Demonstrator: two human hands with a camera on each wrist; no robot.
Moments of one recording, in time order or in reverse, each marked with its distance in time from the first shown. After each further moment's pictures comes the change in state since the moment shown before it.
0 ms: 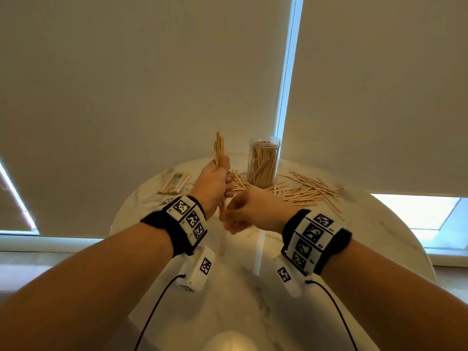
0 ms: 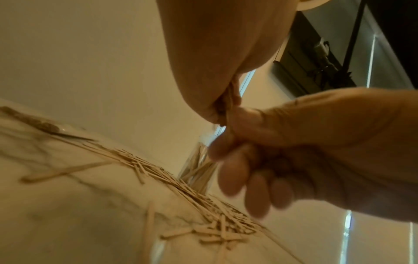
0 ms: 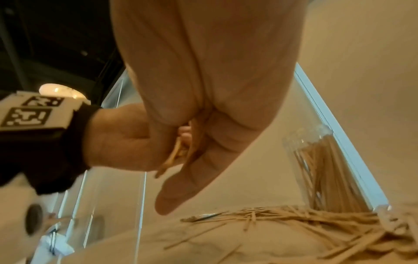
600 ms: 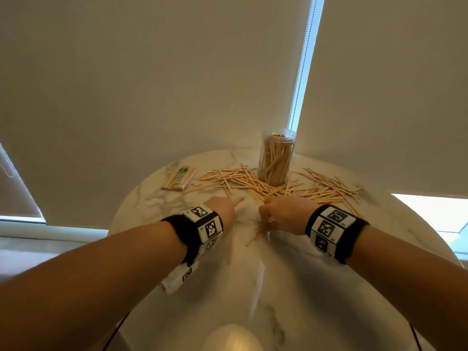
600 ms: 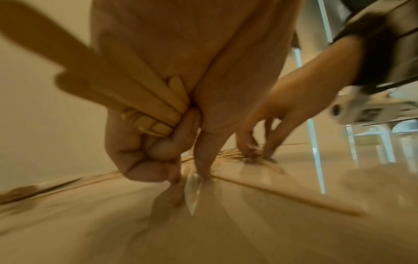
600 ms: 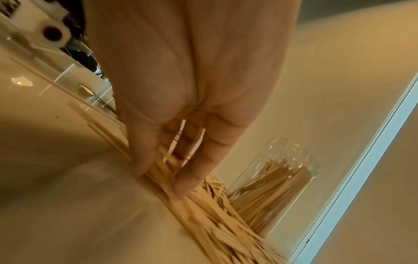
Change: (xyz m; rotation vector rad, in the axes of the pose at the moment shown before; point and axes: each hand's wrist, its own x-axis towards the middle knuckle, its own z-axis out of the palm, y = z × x) left_hand 0.011 -0.033 -0.015 1.724 -0.308 -0.219; right_hand 0.052 0.066 -0.038 -1.168 -0.134 -0.126
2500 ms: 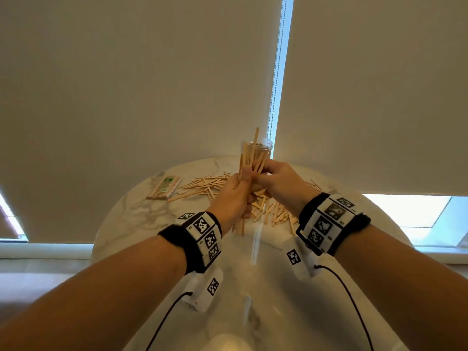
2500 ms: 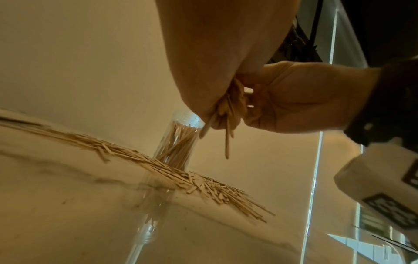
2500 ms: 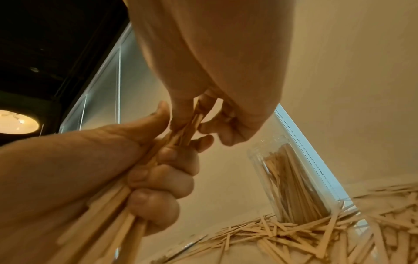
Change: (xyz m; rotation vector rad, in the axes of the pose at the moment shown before) left_hand -0.026 0.061 -0.014 -1.496 0.158 0.395; right_hand -0.052 -0.004 -0.050 1.415 0.653 0.110
